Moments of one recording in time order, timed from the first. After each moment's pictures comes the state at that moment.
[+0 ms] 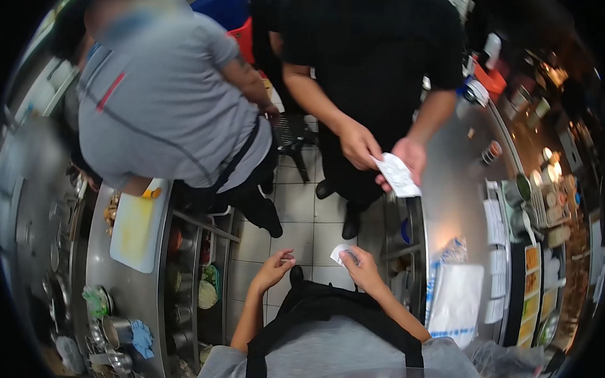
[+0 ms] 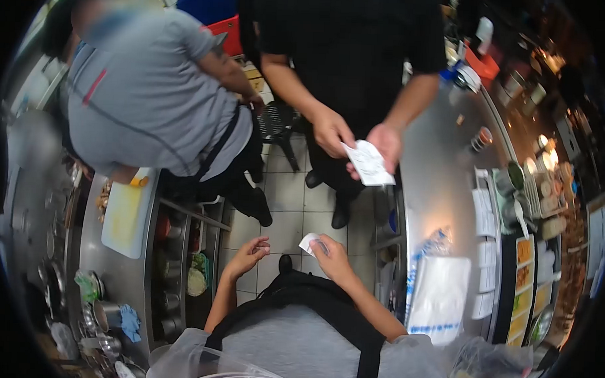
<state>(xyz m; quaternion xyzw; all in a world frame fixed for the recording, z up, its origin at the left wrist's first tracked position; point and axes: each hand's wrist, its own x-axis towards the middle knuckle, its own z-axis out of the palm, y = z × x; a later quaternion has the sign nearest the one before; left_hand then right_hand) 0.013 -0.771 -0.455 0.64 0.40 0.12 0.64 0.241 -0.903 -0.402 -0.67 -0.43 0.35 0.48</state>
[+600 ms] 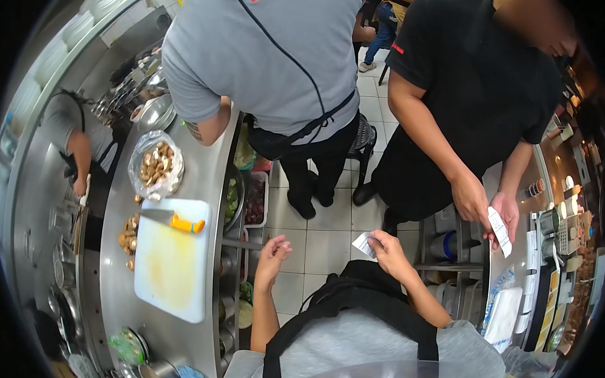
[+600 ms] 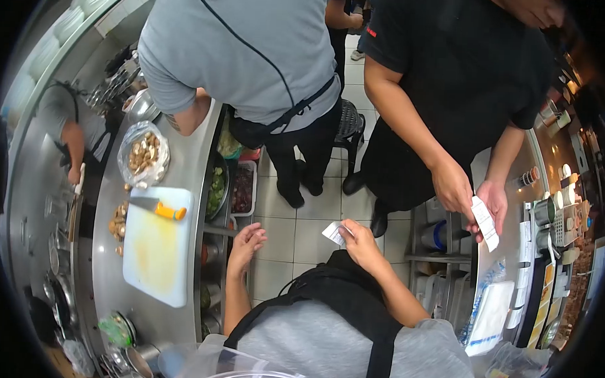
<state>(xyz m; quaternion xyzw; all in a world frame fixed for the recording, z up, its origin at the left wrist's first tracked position) -0.118 -0.534 -0.426 0.50 0.52 0.25 0.65 0.151 -0.658 -0.379 -0.69 -0.49 0.32 0.43</state>
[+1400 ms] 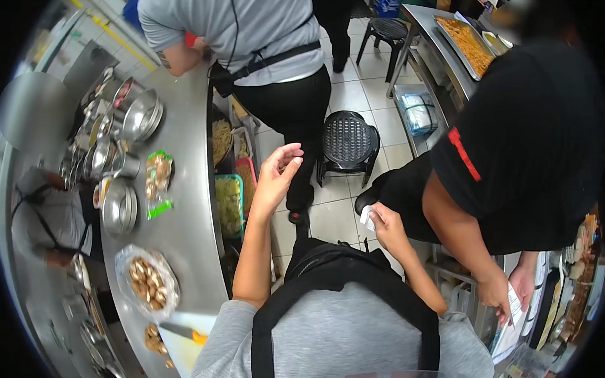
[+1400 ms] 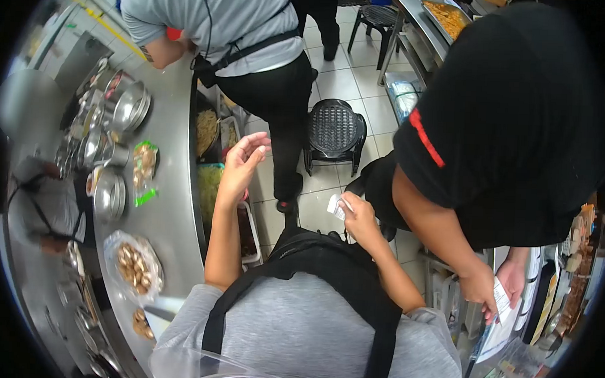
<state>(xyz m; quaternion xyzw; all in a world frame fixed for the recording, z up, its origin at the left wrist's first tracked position) 0.150 -0.138 -0.354 0.67 0.29 0.25 0.63 0.277 -0.373 -0.418 -0.74 -0.40 0.23 0.49</state>
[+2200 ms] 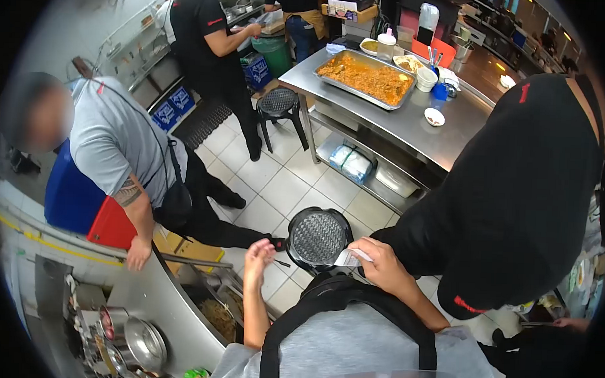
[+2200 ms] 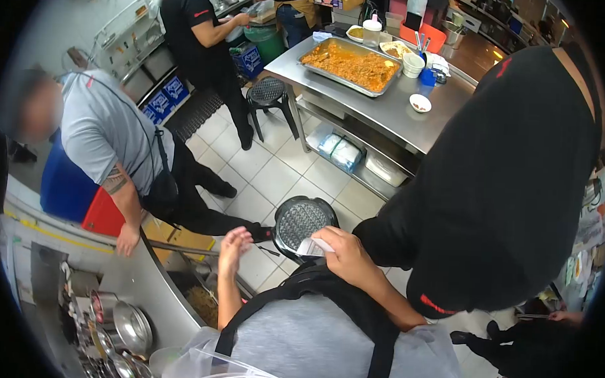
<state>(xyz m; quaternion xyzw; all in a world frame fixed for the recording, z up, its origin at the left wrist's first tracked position) 0.337 0.093 -0.456 0.62 0.28 0.01 0.73 0.390 -0.219 -0.301 -0.78 -0.30 0.06 0.54</state>
